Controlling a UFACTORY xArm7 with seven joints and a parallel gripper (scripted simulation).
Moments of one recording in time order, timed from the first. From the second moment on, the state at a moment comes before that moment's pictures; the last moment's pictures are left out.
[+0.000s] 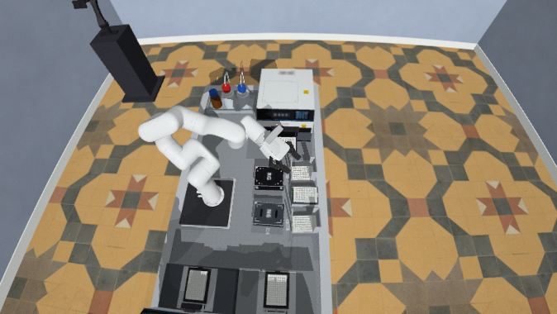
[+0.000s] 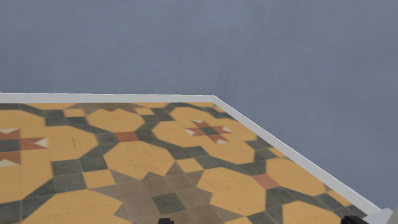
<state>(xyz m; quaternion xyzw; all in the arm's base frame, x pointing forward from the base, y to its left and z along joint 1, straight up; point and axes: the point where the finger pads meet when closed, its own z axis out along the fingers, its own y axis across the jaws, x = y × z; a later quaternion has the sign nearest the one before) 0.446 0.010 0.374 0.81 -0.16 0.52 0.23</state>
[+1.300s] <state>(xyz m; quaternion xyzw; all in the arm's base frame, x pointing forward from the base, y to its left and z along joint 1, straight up) 0.408 0.009 0.333 0.87 -0.36 0.31 0.13</state>
